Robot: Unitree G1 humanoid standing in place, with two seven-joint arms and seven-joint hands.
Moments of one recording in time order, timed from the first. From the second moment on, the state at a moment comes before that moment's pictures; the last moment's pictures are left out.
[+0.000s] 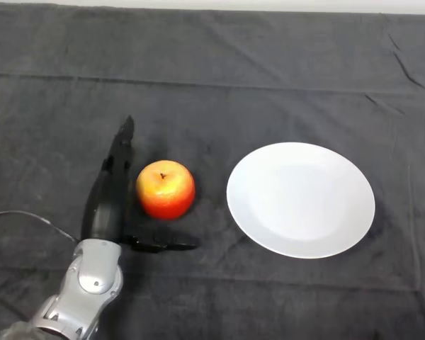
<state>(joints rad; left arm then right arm) -0.46 0.27 -0.39 0.77 0.03 -0.44 0.38 -0.56 -0.43 -1.05 1.20 1.02 -0.06 0.42</state>
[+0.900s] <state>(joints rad) -0.49 0.28 -0.39 0.69 0.03 -0.36 0.38 -0.56 -0.43 -1.05 1.20 1.02 -0.06 0.42</state>
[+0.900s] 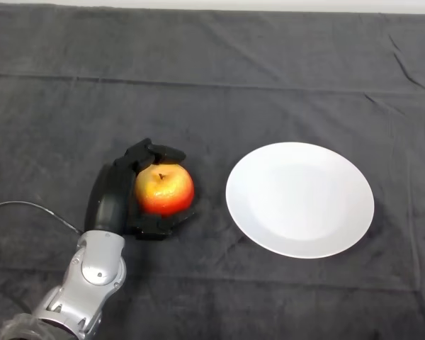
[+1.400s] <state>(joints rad) -0.60 0.24 -0.43 0.67 0.08 -0.34 0.43 -0.56 -0.43 -1.05 1.20 1.02 -0.06 0.42</state>
